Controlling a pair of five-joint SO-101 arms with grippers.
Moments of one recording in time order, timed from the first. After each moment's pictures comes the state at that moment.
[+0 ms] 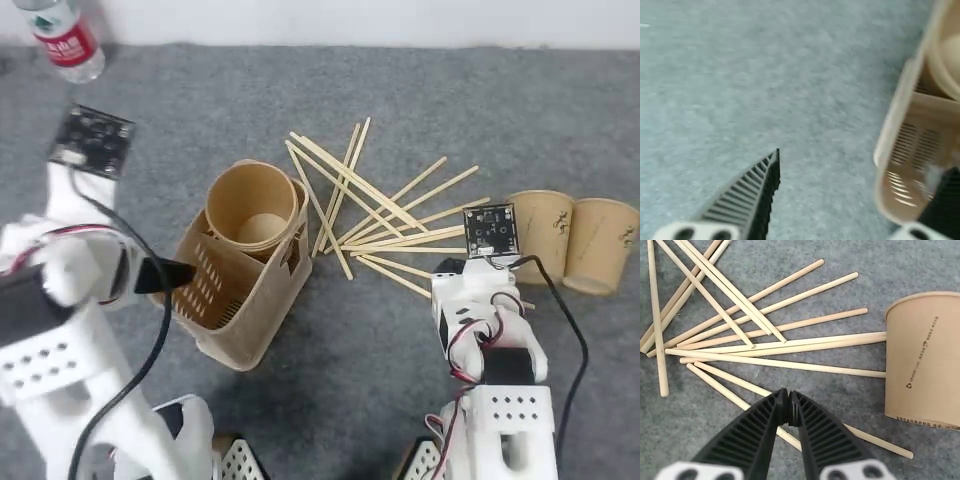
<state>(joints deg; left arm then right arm) -26.5 -39.5 10.7 99.4 -27.3 -3.6 -72.3 79.5 44.3 5.0</state>
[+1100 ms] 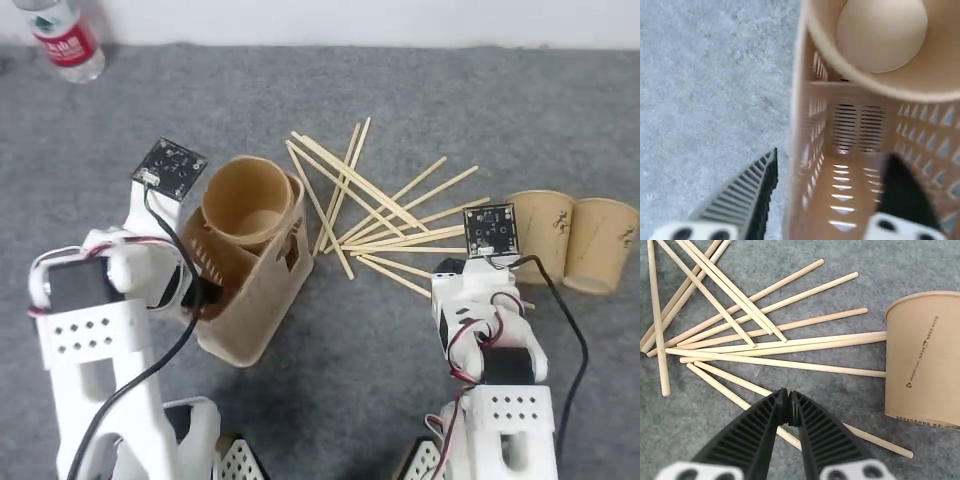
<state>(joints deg) -16.4 -40.3 33.6 88.0 -27.5 -3.6 -72.3 79.5 44.3 5.0</state>
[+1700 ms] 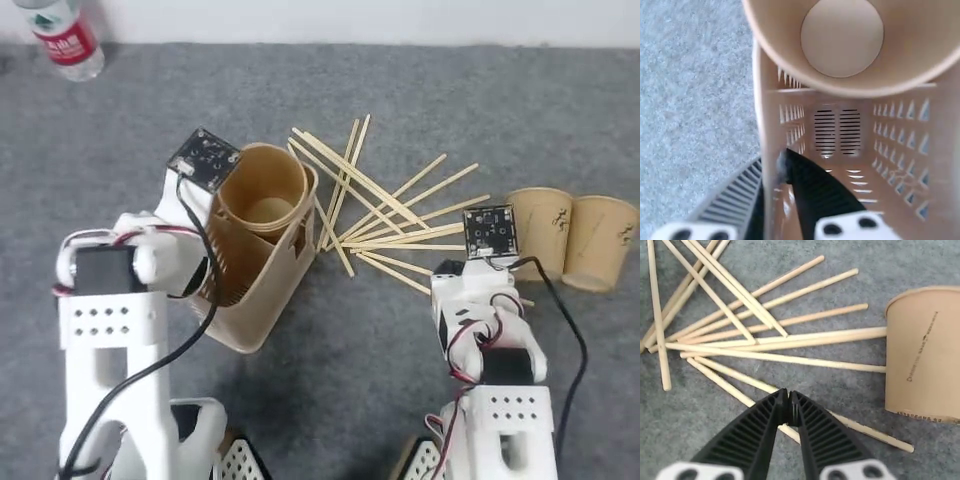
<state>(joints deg) -8.0 -39.3 29.8 88.3 -27.3 -3.6 -72.3 80.5 43.9 5.0</state>
